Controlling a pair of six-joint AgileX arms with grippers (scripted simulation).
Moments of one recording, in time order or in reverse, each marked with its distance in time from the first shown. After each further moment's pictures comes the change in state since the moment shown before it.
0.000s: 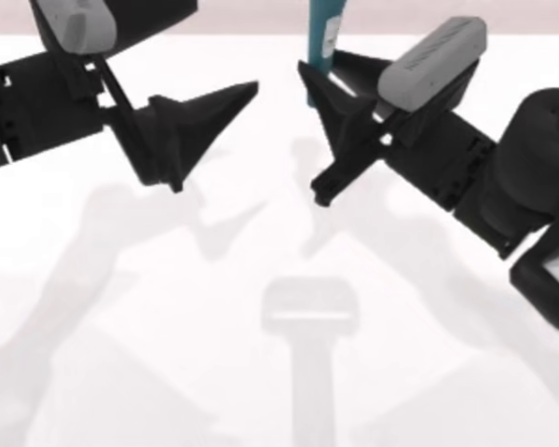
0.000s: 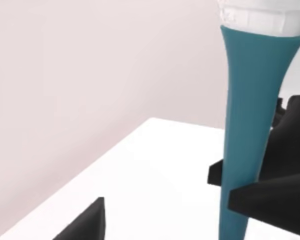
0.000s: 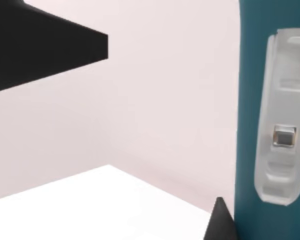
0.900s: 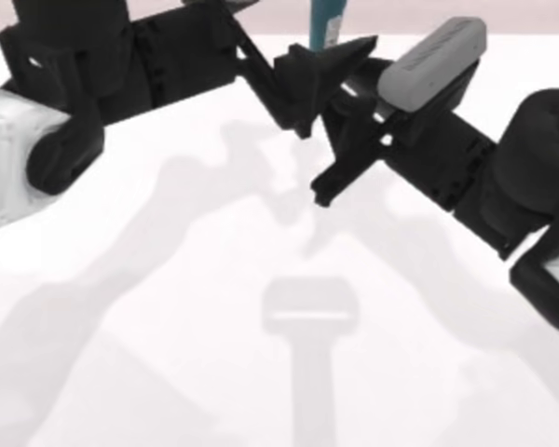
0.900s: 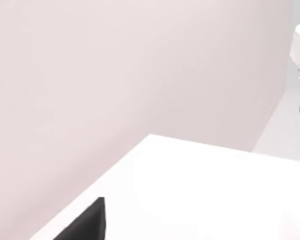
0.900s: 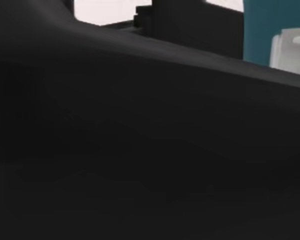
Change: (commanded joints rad) left arm -0.205 0.294 0.235 0.069 -0.200 -0.011; right arm 0.000 0.000 0.000 0.000 0.000 0.000
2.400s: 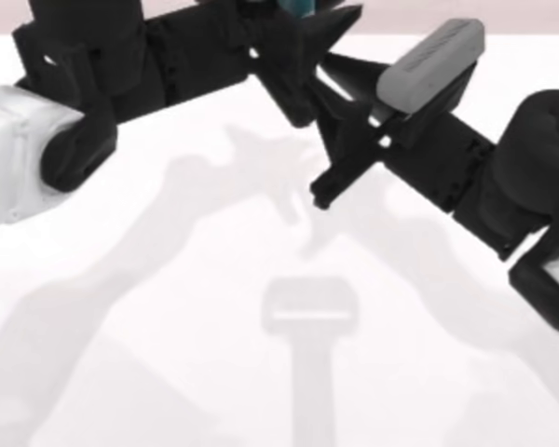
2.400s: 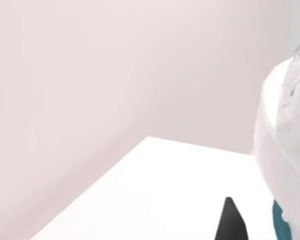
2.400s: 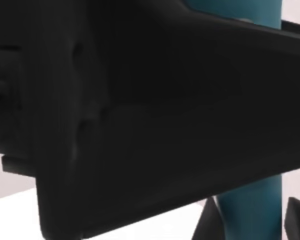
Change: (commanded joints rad) left arm -0.014 0.020 0.016 0.005 -0.014 -0.001; right arm 0.000 0.000 0.000 0.000 0.000 0.000
